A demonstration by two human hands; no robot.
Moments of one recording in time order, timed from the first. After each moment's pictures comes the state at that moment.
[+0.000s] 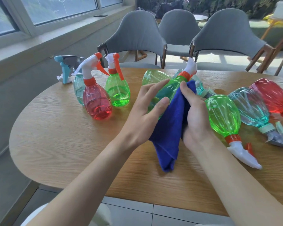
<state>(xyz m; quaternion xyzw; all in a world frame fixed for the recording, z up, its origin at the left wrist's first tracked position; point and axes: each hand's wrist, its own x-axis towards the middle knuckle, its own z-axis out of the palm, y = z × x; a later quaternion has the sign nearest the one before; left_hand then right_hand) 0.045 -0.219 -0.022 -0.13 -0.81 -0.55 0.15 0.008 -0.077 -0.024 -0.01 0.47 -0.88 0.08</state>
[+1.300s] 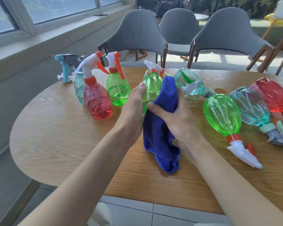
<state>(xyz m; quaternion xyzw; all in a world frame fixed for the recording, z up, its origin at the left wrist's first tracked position) 0.021 -0.228 -0.029 0.11 -0.56 -0.82 0.04 0.010 -0.093 -0.041 -0.12 0.69 -0.71 -0.01</state>
